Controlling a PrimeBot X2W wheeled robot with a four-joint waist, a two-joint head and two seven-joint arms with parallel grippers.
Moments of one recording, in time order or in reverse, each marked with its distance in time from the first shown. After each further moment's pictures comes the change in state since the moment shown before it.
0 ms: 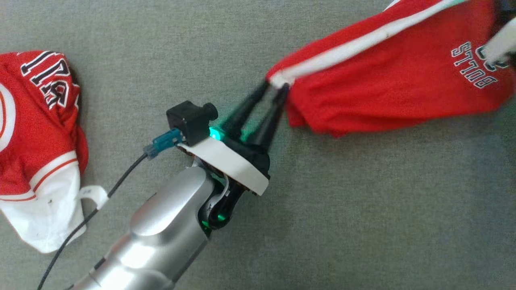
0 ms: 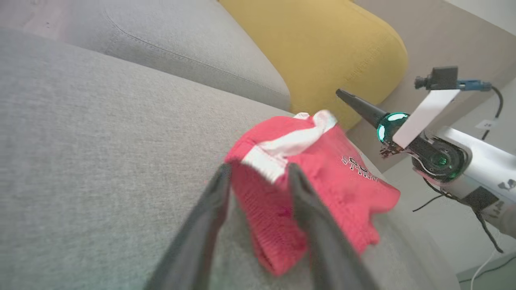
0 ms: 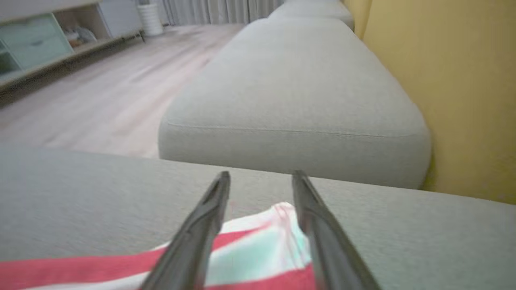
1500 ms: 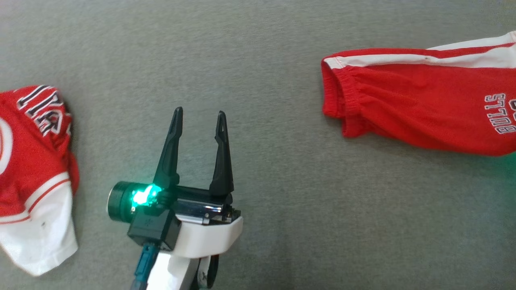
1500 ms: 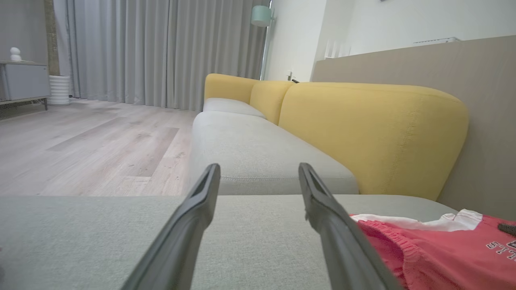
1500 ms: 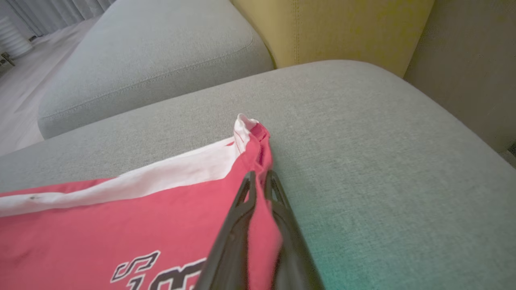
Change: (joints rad) left arm 0.481 -0.104 0.378 -0.401 0.705 0.321 -0.128; right arm 0.231 -0.177 0.210 0.256 0.540 0.000 -0.149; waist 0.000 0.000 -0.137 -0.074
